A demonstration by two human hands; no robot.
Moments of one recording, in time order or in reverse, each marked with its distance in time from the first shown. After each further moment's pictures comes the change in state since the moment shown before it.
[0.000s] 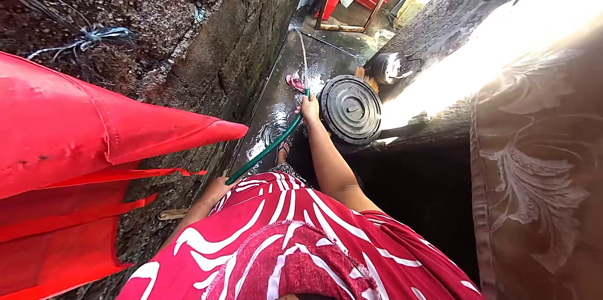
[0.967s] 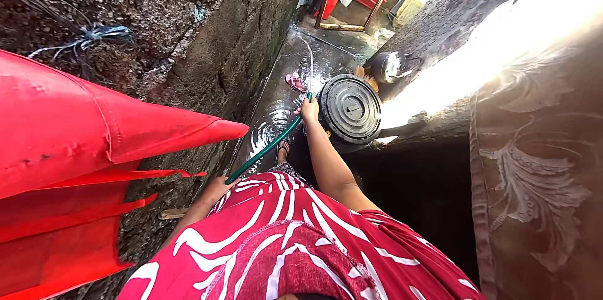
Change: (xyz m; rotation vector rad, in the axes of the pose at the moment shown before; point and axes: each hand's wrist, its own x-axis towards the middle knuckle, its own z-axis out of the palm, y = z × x) left_hand 0.000 -0.004 0.000 -0.004 0.017 0.000; right_hand 0.004 0.012 0.004 -0.015 0.087 0.055
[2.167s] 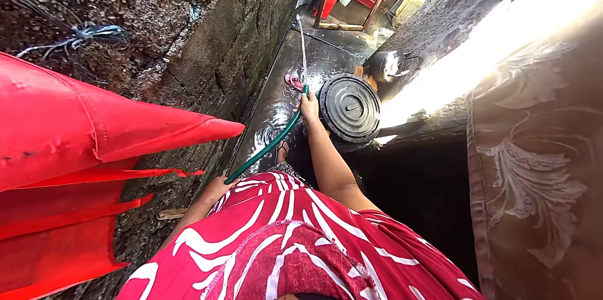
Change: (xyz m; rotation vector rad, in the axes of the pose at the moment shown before) left_hand 0.000 0.004 0.004 -0.001 -0.004 -0.018; right_hand -0.001 -0.005 -0.012 0.083 -0.127 -0.134
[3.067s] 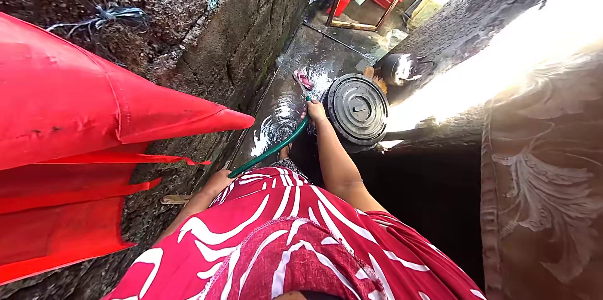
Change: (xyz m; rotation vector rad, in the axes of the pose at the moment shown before) left_hand -0.005 -0.005 0.001 0.018 -0.050 -0.020; right_hand 0.014 0.024 -0.005 -0.167 -0.108 0.294
